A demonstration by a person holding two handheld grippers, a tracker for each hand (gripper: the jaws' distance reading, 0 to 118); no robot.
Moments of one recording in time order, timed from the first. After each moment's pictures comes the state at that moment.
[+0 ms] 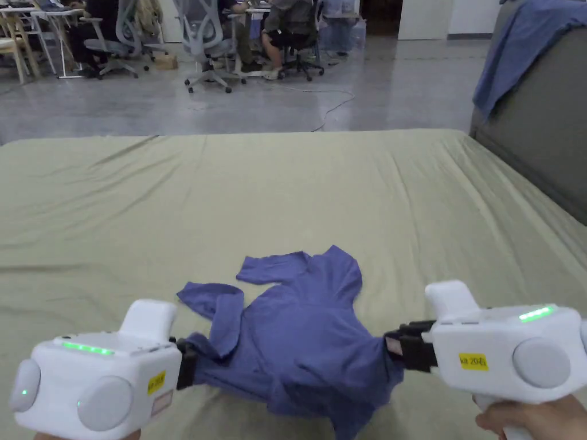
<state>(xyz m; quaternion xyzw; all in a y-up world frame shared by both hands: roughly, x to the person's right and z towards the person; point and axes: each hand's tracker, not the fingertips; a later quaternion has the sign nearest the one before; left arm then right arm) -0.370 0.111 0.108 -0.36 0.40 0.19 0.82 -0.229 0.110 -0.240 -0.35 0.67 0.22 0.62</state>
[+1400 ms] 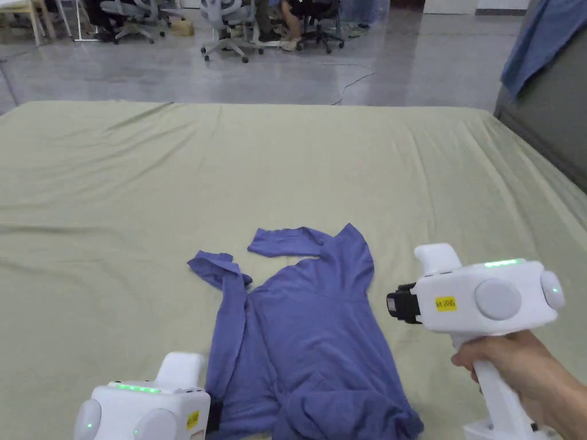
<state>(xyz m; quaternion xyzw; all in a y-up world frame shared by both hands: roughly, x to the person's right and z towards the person) -0.380 0.004 0.106 -0.40 0.40 0.28 0.78 -0.327 0.107 -0.259 -0.34 0.65 0.24 0.64</state>
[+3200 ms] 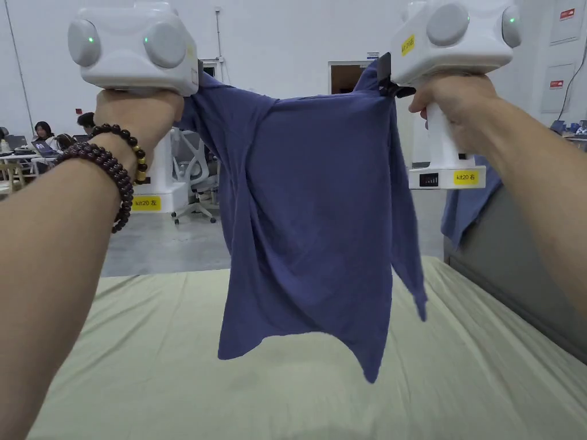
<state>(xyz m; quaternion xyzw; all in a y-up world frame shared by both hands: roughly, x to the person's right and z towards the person) -0.564 0.547 -0.065 -0.03 0.54 0.00 0.84 -0.446 0.555 -0.374 -0.08 0.58 0.04 0.81</state>
